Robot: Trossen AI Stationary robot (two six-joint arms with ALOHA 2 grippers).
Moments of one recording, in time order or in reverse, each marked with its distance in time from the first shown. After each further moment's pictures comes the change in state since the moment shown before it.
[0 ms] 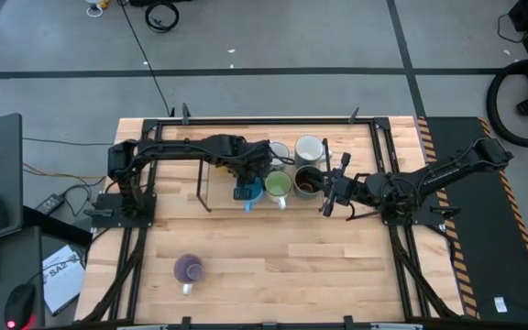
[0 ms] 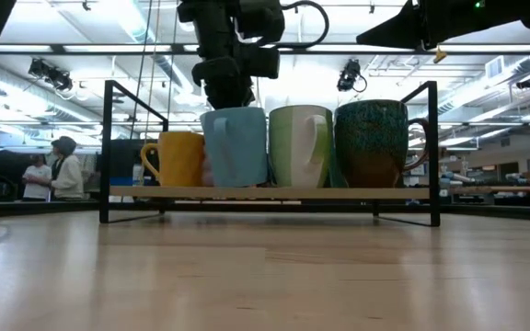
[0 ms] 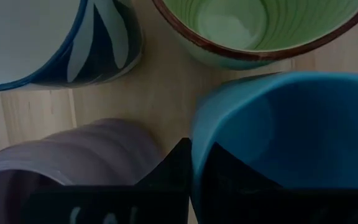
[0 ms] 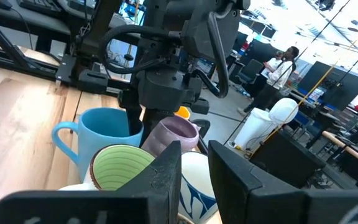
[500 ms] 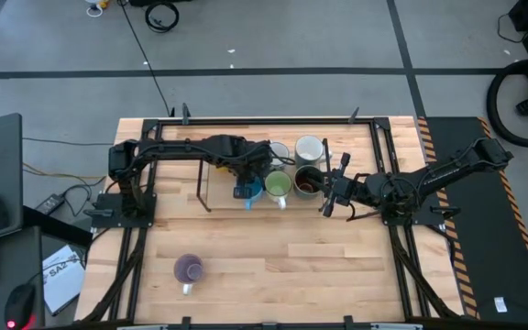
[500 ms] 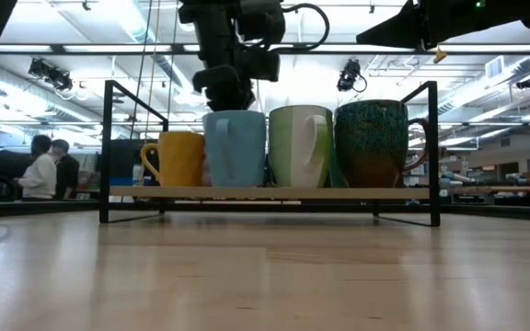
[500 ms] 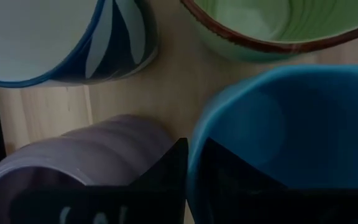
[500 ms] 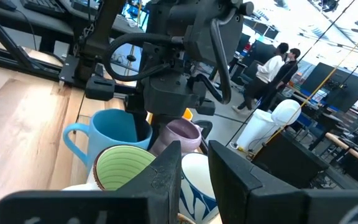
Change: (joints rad) left arm -0.001 0.003 -0.002 0.008 -0.053 0.020; right arm 0.000 0.000 0.000 0.000 -0.011 -0.001
